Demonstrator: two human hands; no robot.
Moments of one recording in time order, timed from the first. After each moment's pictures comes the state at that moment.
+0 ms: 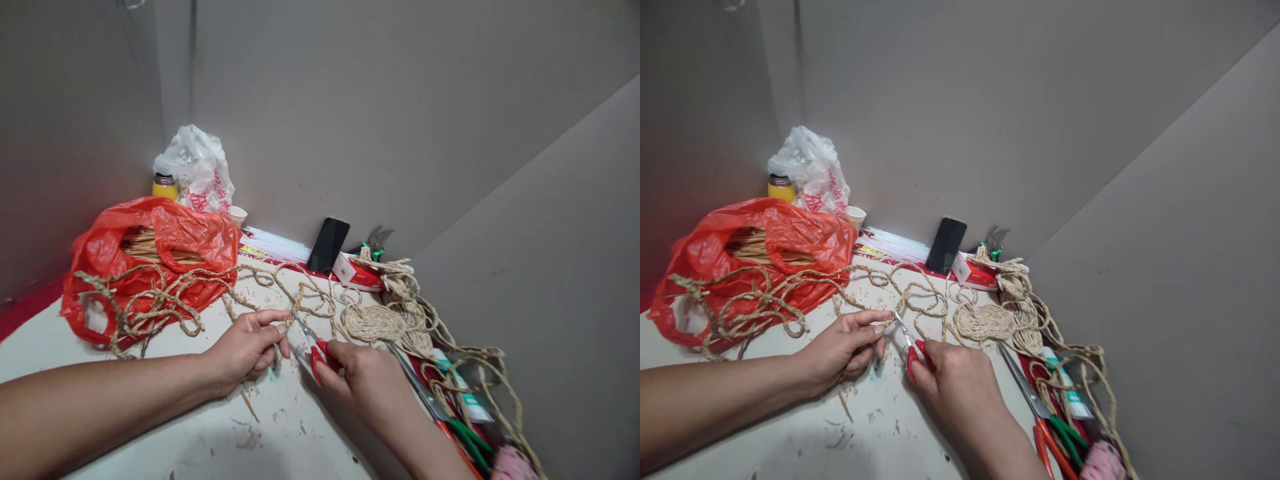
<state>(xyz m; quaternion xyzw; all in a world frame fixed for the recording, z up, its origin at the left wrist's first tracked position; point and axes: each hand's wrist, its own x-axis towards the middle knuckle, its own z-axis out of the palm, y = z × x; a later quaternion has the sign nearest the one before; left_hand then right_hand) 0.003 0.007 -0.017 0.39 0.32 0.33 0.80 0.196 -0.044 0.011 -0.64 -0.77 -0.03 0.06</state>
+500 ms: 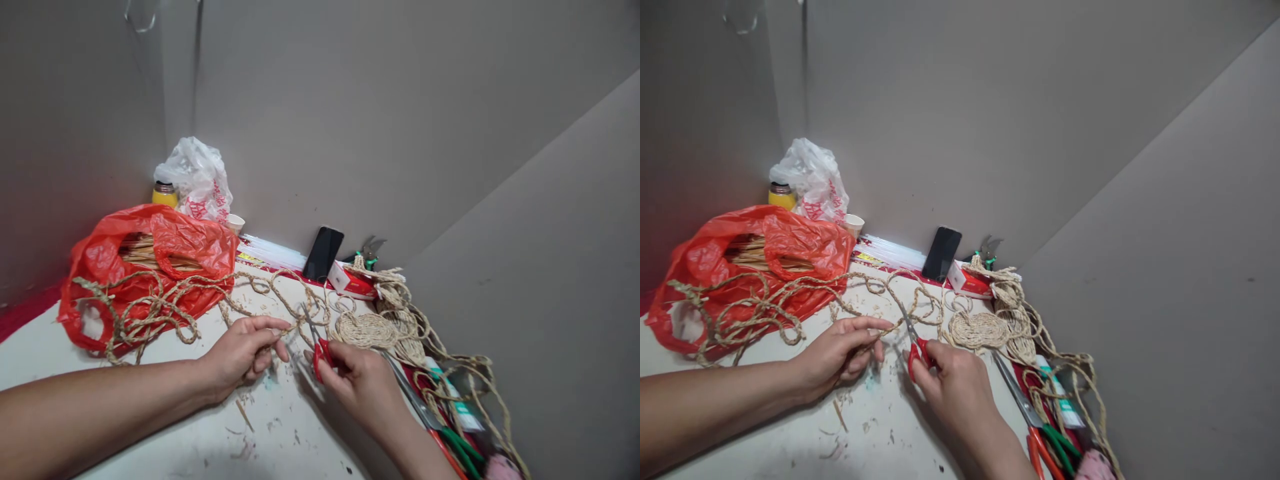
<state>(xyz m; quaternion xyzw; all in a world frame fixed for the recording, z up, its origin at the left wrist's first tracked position) 0.002 0.009 -0.010 0.38 0.32 0.34 0.80 0.204 -0.041 0.000 -0.64 -0.75 0.04 0.18</state>
